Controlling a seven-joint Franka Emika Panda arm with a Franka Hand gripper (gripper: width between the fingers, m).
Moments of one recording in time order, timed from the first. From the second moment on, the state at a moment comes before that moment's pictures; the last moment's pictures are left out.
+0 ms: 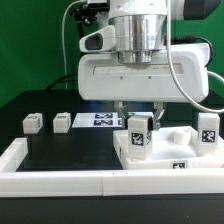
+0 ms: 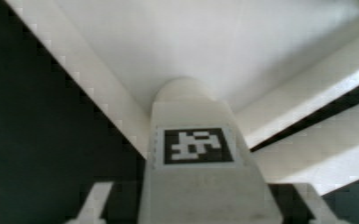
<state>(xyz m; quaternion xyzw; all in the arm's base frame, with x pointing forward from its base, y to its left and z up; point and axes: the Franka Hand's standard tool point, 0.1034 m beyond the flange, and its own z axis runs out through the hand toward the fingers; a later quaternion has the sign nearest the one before) 0.597 0.006 0.076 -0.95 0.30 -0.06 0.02</state>
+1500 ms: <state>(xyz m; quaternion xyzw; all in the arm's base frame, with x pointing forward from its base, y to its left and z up) 0.595 0.008 0.074 -0.87 0.50 -0.03 0.04</state>
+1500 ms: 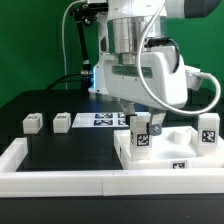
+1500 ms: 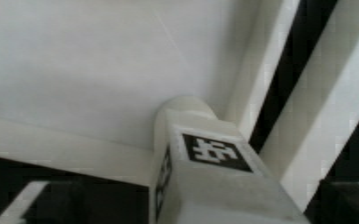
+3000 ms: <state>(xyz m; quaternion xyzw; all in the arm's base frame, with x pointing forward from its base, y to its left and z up) 0.596 0.006 0.078 -1.00 0.05 -0.07 0.00</state>
